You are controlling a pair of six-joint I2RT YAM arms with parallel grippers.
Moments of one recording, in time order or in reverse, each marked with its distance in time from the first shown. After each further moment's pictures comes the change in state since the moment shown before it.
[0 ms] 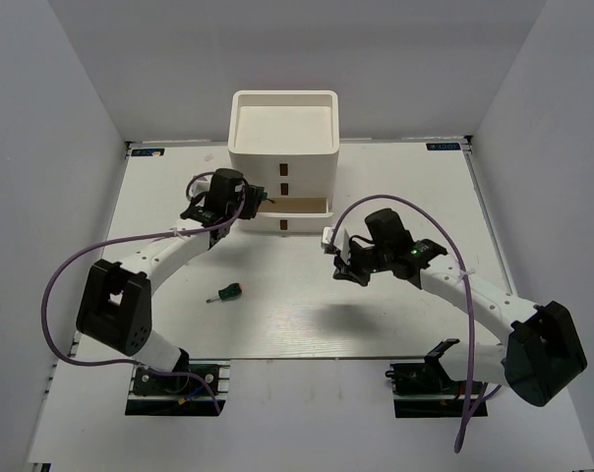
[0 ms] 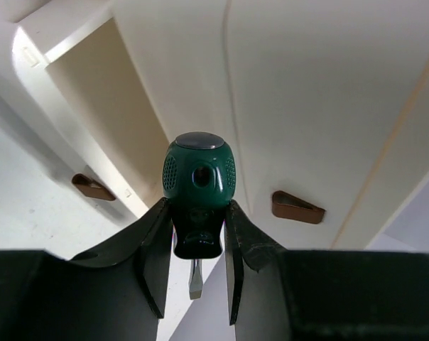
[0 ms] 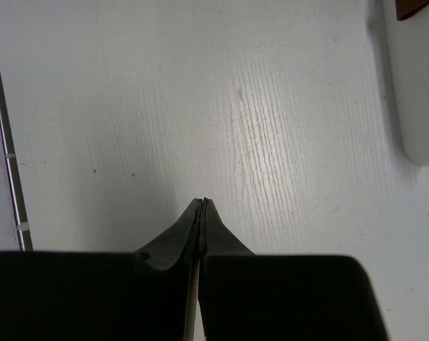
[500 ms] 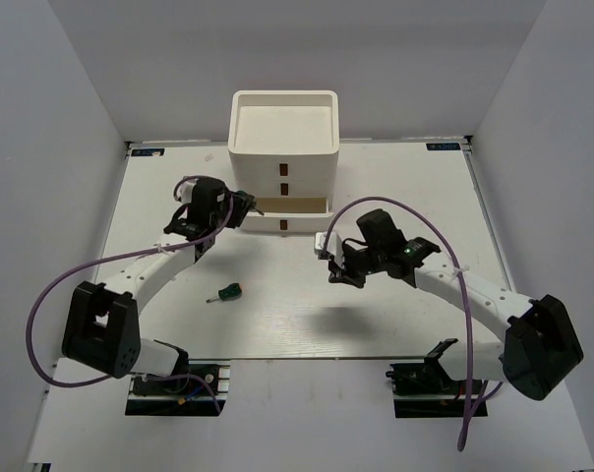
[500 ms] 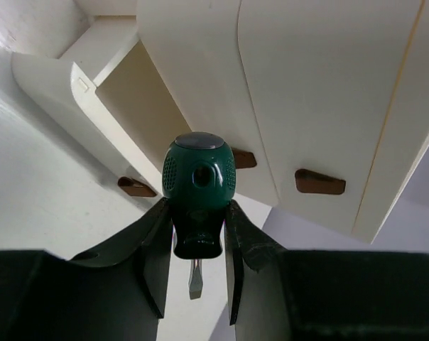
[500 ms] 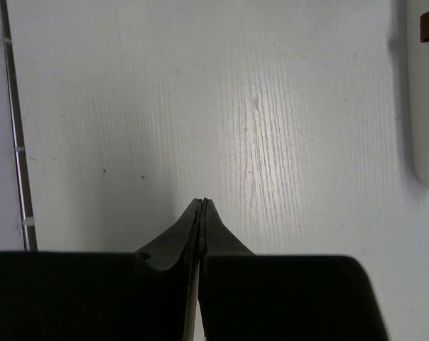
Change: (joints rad) left arm 0.062 -0.132 -0.135 0.046 0.089 0.221; right arm 0.048 0.037 0.035 -0.027 -0.005 -0.045
